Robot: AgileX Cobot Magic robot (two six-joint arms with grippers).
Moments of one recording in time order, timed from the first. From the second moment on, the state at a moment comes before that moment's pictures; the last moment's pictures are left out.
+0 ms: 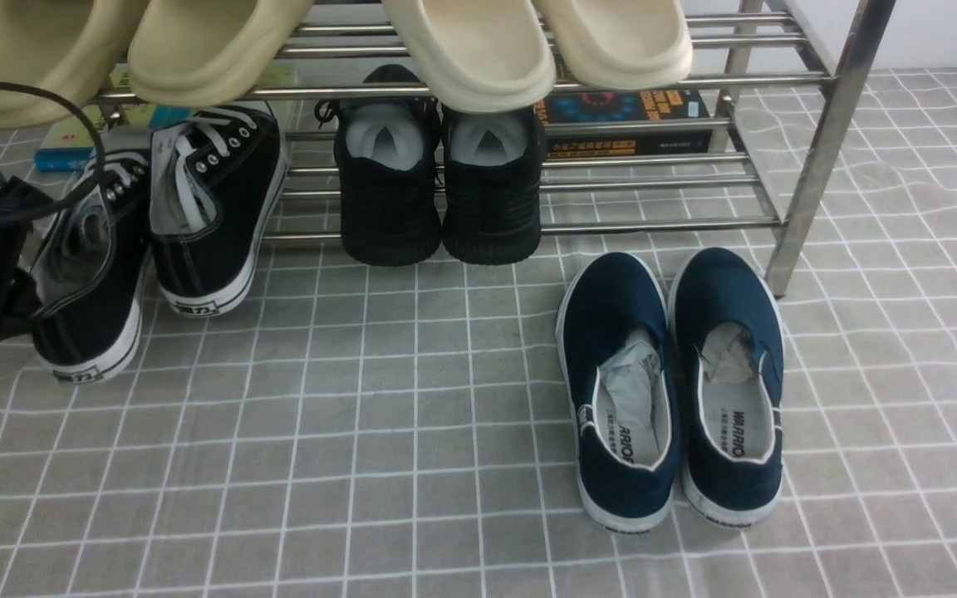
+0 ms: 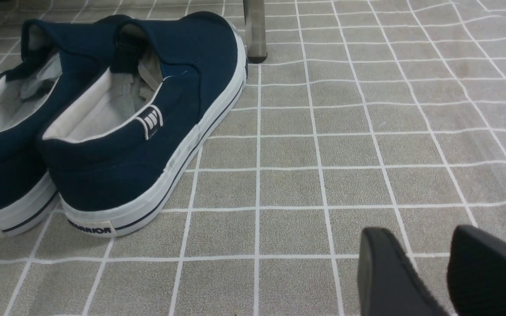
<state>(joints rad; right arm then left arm) 0.06 -0.01 0.01 0.01 0.39 0.07 0.17 1.44 -1.00 -0.08 0.59 -0.78</state>
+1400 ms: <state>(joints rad) 0.06 -0.01 0.01 0.01 0.39 0.07 0.17 1.35 -0.95 0.14 0.92 -0.79</state>
